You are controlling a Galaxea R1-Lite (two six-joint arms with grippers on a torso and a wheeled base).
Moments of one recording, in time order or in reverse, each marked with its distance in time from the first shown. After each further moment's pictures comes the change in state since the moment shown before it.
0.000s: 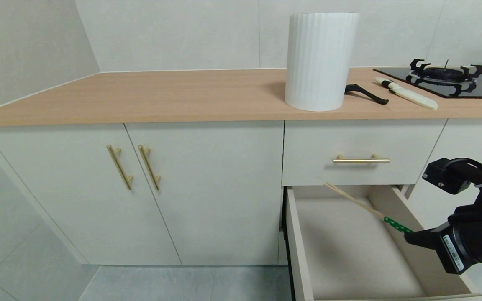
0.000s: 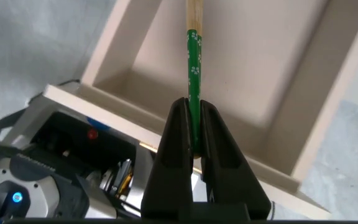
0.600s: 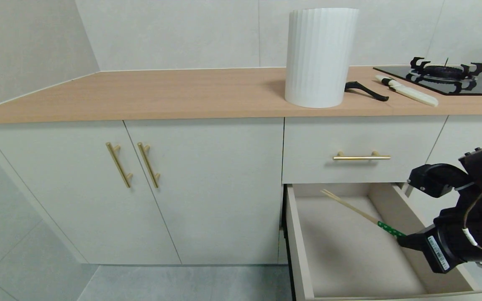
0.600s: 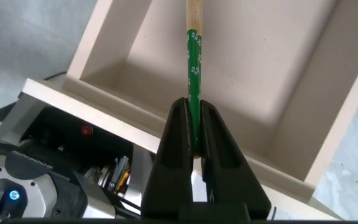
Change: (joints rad) left arm 0.000 0.000 -0.001 0.000 0.000 0.000; right arm 0.000 0.074 -0.001 -0.010 -0.001 0.000
